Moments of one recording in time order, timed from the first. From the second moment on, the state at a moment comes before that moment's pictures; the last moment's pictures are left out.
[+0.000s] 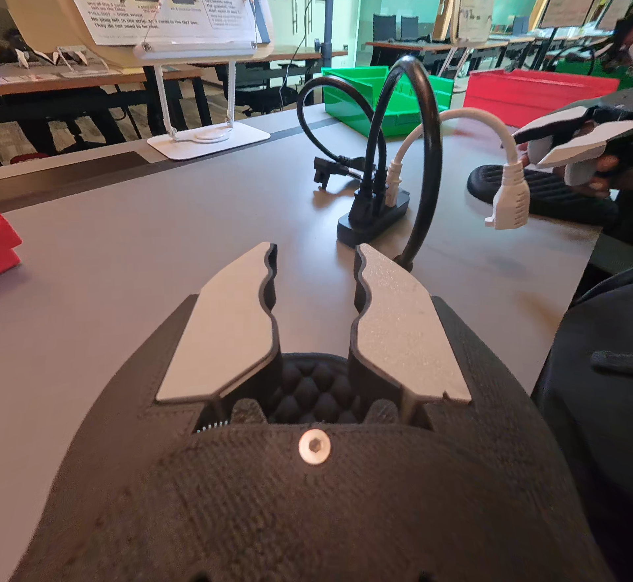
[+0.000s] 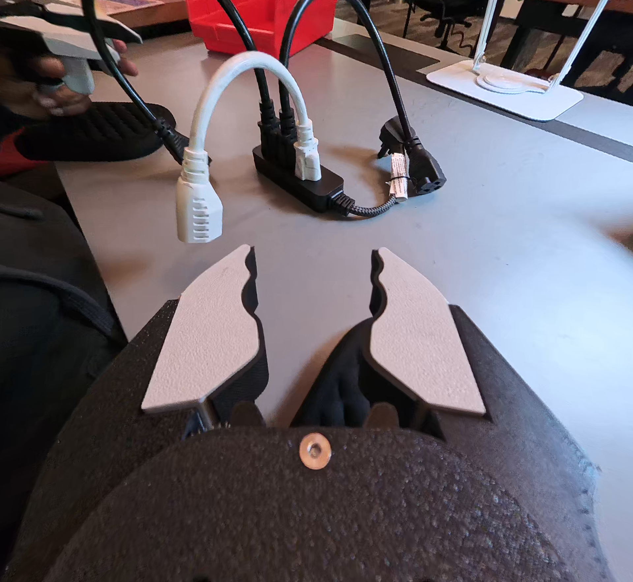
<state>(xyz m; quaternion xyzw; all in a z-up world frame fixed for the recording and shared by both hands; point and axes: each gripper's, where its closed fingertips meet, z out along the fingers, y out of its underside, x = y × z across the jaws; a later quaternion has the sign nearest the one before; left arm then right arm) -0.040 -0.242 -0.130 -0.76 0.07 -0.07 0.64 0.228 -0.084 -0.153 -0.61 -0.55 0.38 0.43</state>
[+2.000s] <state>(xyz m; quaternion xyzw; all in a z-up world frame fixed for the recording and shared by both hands) 0.050 -0.093 -0.206 -0.81 0.38 -0.16 0.41 0.075 -0.078 -0.192 -0.41 -0.76 0.42 0.29</state>
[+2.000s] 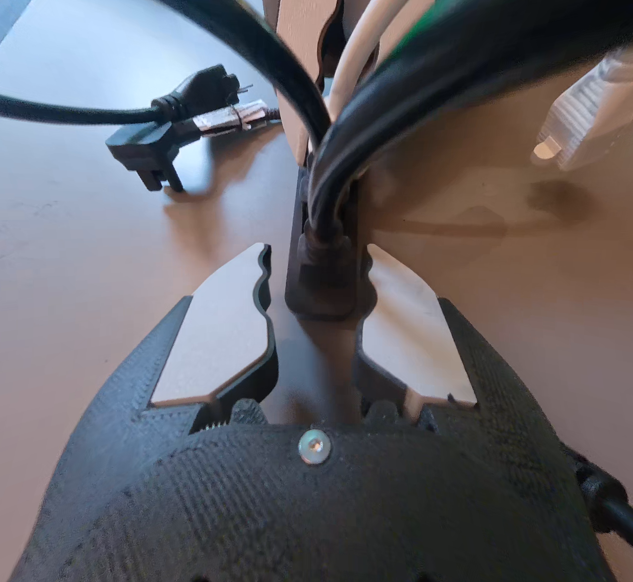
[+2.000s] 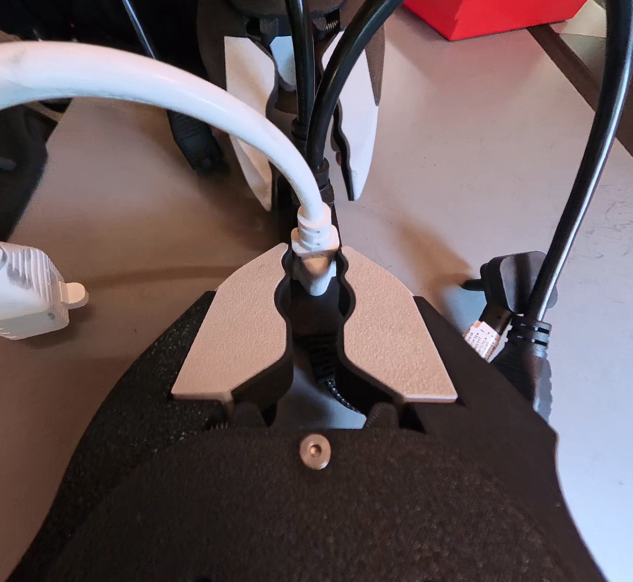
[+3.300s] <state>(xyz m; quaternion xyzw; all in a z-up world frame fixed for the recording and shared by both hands) 0.059 -0.078 -0.216 -0.81 0.40 -0.21 0.38 0.057 -0.079 -0.187 -0.40 -0.74 0.46 0.27</state>
